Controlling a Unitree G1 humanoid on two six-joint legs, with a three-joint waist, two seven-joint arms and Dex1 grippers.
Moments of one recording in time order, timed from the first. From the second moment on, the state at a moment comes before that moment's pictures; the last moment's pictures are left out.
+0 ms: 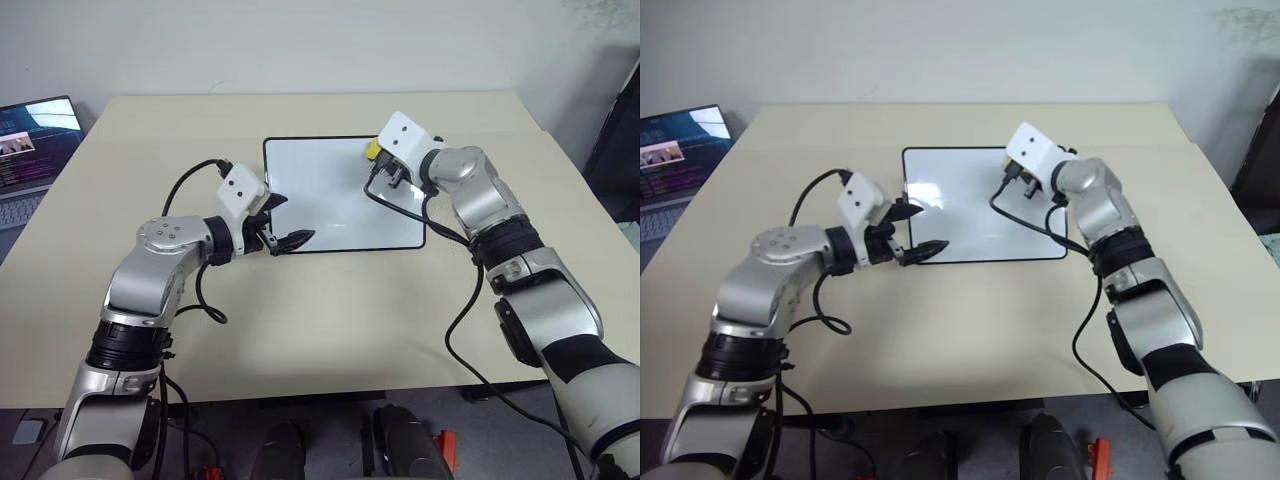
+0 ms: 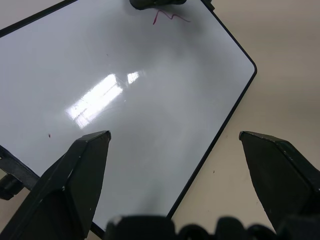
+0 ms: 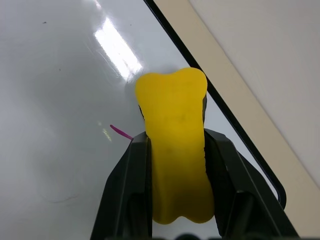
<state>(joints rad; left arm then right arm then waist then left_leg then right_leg) -0.60 0.62 -0.05 -0.06 -0.29 0.58 -0.82 -1.22 -0.32 0.27 0.78 -0.30 0.25 0.55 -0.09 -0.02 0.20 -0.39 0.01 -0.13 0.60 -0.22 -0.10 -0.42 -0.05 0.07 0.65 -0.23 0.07</state>
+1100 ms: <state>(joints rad) -0.61 0.61 -0.06 0.00 -0.27 0.53 -0.86 -1.20 -0.41 0.36 0.77 -0.34 0.25 0.67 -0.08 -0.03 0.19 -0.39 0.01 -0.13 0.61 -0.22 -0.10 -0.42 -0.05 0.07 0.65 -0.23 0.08</state>
